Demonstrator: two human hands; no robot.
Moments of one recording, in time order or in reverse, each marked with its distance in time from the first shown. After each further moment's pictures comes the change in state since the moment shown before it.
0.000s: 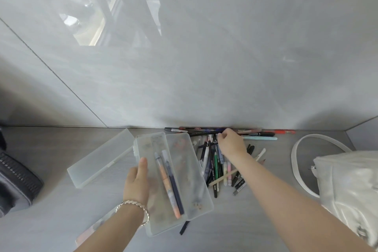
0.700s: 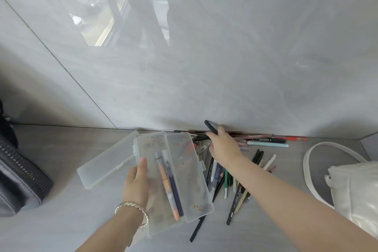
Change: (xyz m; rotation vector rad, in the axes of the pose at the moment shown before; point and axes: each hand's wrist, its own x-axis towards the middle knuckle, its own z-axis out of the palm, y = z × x) left_hand 0.014 0.006 -0.018 -0.086 0.026 0.010; right_hand -0.006 -0.034 0.019 -0.509 -0.010 -0.522
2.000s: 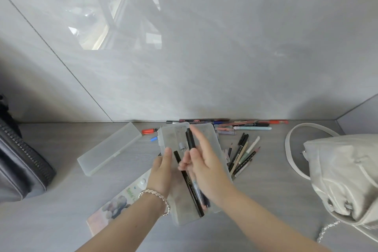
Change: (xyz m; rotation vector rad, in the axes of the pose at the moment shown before) left_hand -0.060 -0.014 0.033 -0.022 -0.297 -0.043; right_hand -0.141 -0.071 -0.040 1.068 0.240 -0.185
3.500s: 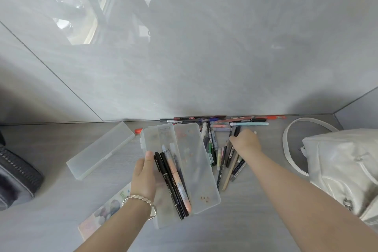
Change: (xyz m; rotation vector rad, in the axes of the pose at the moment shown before) left_hand 0.010 0.002 -0.014 0.088 0.148 0.101; right_hand 0.072 0.124 -0.099 -0.710 0.202 0.905
